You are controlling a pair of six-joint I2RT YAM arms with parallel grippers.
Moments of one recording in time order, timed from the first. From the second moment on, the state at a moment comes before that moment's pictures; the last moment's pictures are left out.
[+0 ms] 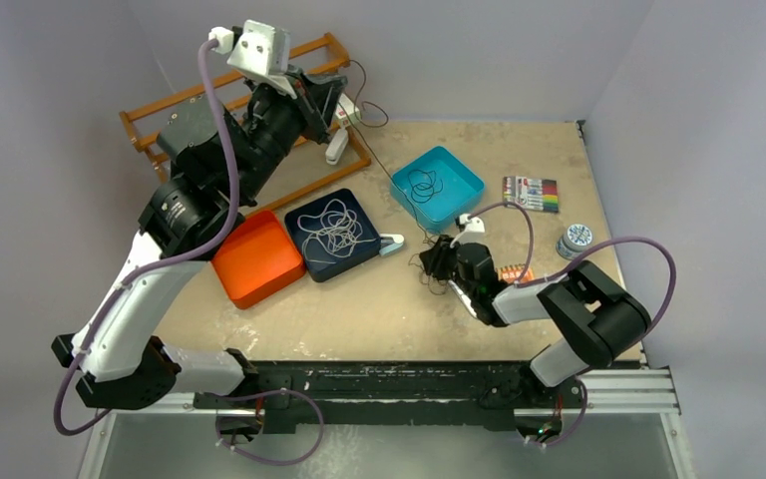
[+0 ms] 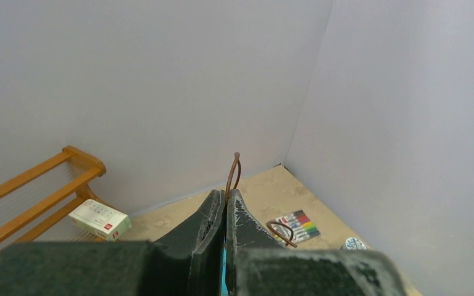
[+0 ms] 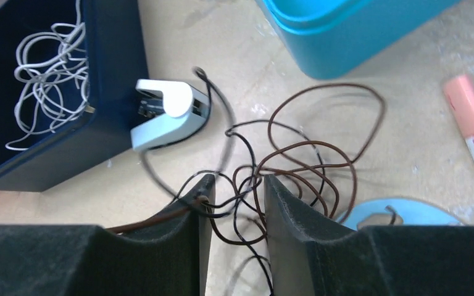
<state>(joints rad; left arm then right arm) -0.79 1.30 1.91 -0.37 -0.24 -0.09 0.61 1.54 0.37 0.79 0.16 0.56</state>
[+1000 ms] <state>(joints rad) -0.79 1.46 2.33 -0.31 -0.40 0.07 0.61 1.55 0.27 0.83 0.22 0.70</state>
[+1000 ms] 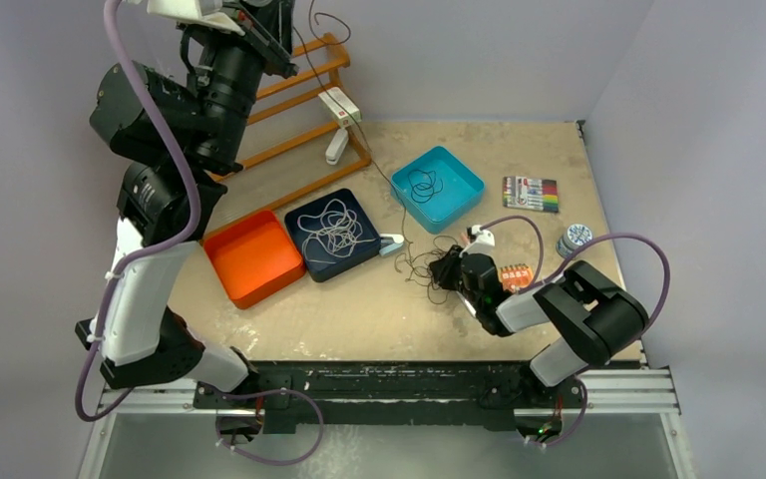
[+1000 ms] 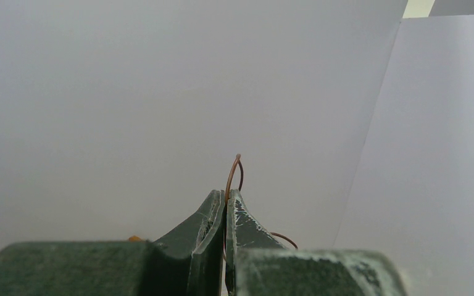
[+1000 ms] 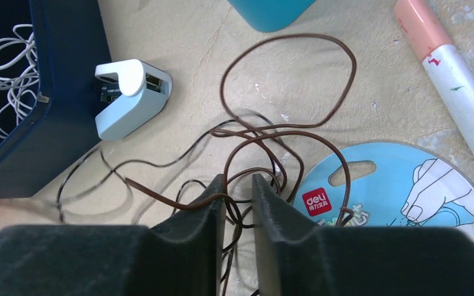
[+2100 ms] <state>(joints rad) -0.79 1.58 2.32 -0.05 -0.28 0.24 0.61 0.95 0.23 0.49 0.28 0.64</state>
